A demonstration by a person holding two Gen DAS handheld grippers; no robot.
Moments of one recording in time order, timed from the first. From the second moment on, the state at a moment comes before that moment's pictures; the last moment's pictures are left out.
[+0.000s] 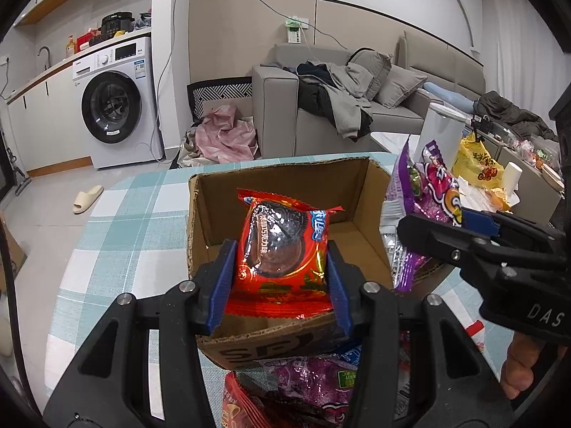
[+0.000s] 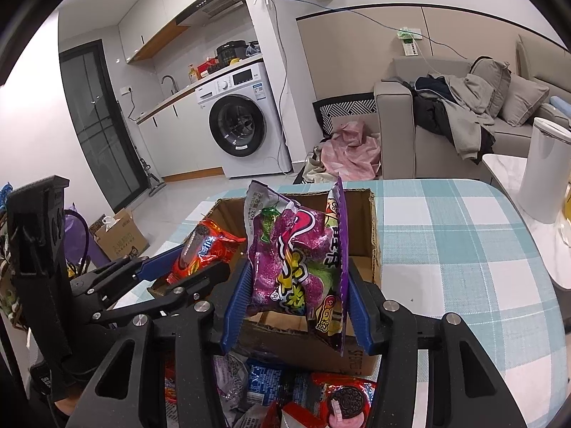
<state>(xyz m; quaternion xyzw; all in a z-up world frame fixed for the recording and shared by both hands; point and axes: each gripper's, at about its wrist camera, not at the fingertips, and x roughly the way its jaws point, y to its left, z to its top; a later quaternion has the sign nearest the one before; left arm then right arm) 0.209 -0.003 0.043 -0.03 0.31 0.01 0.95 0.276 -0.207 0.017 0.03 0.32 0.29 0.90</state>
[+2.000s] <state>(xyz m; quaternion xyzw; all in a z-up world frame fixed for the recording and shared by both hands) 0.023 -0.006 0.056 -0.03 0.31 0.01 0.95 0.168 -0.268 -0.011 -0.03 0.37 0.26 0.89</state>
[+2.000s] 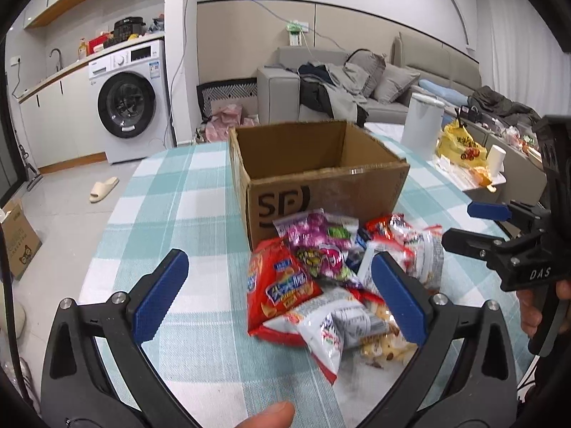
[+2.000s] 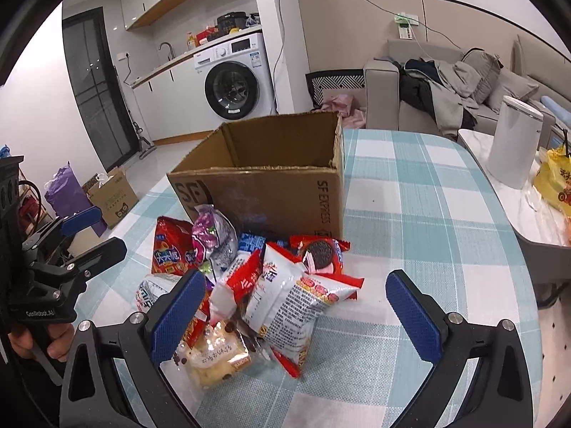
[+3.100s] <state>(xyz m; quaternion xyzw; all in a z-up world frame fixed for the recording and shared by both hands) 0.045 -0.021 -0.009 -0.02 0.41 -0.03 0.91 0.191 -0.261 -0.061 -0.03 0.43 0.26 0.86</state>
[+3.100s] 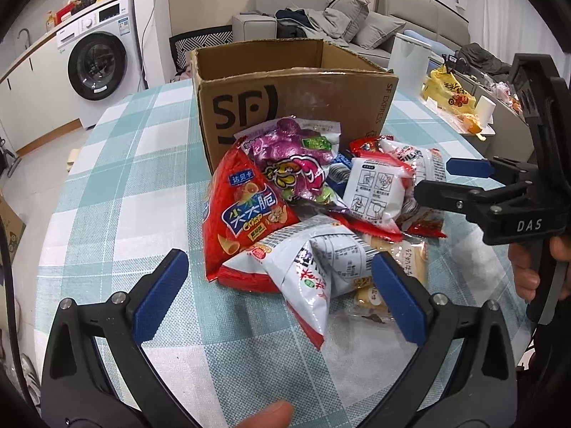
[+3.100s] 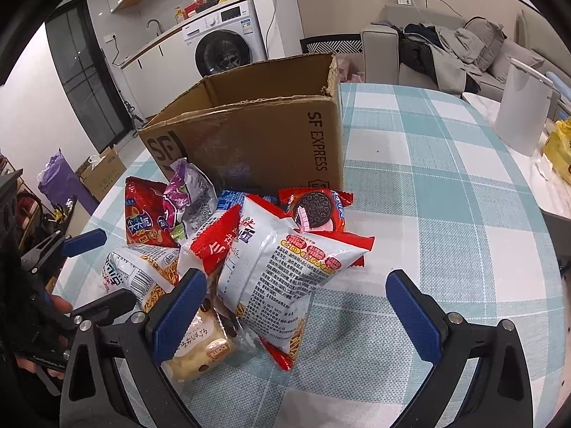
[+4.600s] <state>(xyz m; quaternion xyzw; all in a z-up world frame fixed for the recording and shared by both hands) 0.055 -0.004 -0.034 -0.09 0.41 -0.10 0.90 0.184 -0.255 -0.066 -0.03 0.42 0.31 0.85</state>
